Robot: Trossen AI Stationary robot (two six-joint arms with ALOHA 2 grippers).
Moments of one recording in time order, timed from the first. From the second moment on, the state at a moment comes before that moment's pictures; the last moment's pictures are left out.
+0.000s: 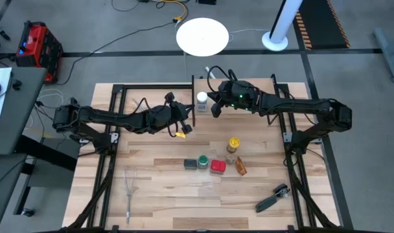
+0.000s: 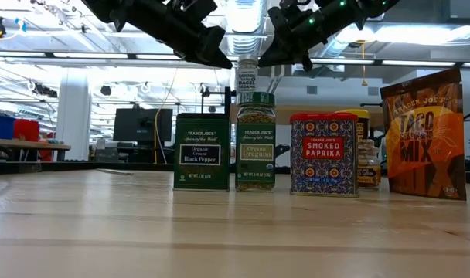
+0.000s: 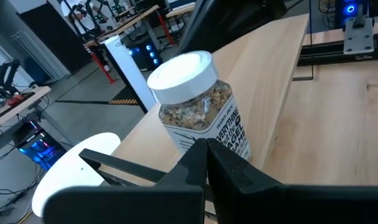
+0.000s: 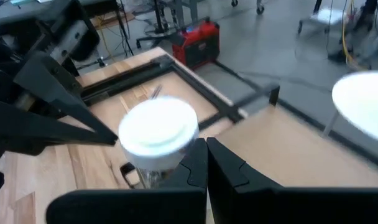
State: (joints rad) left arm 0.10 1.43 0.85 0.34 -0.56 0.27; right arm -0.32 1.43 1.04 0.03 0.18 0.18
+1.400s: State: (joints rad) left arm 0.16 1.42 0.85 0.30 -0.45 0.26; right arm -0.28 1.43 1.04 -0.05 0.18 0.26
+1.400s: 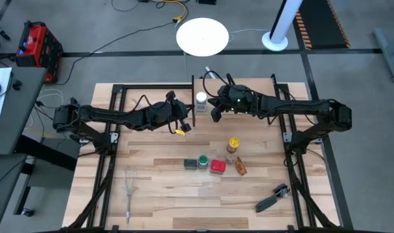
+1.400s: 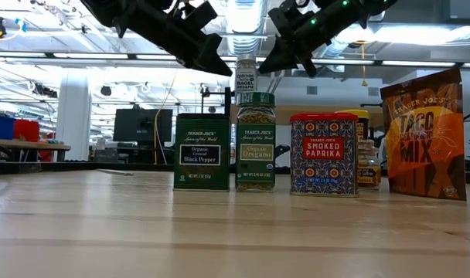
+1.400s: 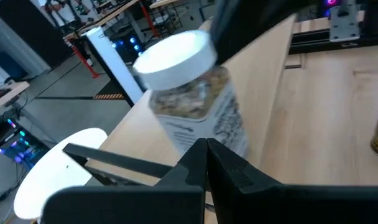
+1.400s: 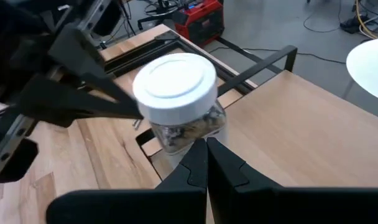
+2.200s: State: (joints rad) left arm 0.17 1.42 0.85 0.32 -0.40 0.23; right arm -0.31 1.43 1.04 -0.01 0.18 0.23
